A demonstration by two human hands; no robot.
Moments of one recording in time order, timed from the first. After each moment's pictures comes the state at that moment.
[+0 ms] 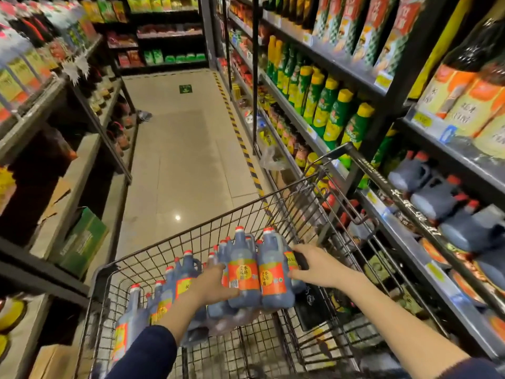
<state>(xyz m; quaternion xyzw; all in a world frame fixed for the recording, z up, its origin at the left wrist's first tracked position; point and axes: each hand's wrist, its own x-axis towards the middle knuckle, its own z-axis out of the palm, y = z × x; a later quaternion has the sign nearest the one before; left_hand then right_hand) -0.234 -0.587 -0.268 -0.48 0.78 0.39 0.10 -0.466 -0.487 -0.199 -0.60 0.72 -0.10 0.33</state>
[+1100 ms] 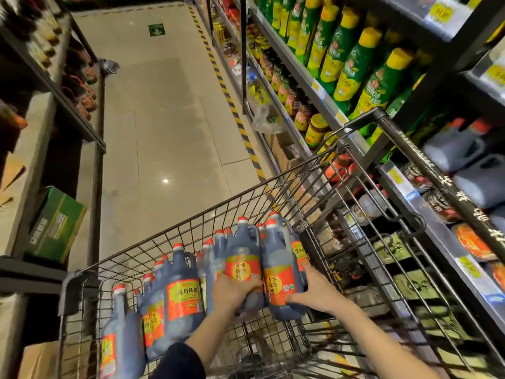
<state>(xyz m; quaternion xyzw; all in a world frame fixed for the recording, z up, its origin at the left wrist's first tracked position) -0.281 -0.599 -0.385 -0.68 0.45 0.57 -0.07 -0.463 -0.507 -0.330 -0.39 0.76 -0.15 0.49</state>
